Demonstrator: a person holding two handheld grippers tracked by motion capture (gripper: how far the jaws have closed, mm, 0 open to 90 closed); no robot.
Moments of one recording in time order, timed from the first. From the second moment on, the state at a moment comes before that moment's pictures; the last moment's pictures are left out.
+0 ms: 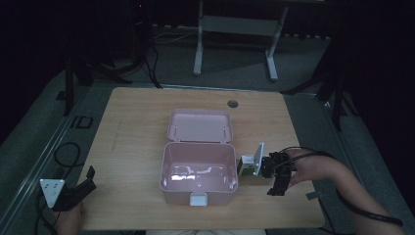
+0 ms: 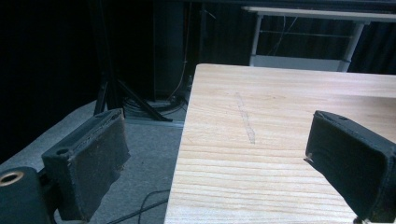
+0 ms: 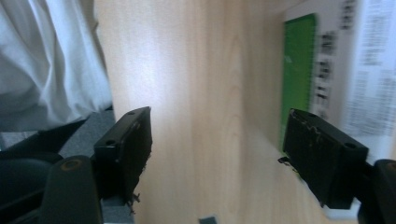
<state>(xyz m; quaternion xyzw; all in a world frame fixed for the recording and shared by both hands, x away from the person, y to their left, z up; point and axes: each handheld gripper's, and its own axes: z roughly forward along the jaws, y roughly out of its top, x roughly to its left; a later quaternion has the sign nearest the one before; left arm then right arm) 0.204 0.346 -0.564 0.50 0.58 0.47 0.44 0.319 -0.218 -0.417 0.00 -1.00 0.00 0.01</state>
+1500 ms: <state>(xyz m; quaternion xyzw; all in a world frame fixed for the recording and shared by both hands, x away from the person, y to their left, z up) 0.206 0.345 -0.564 0.51 0.58 0.46 0.44 0.403 -0.226 -0.453 -0.02 -1.00 0.04 0.00</state>
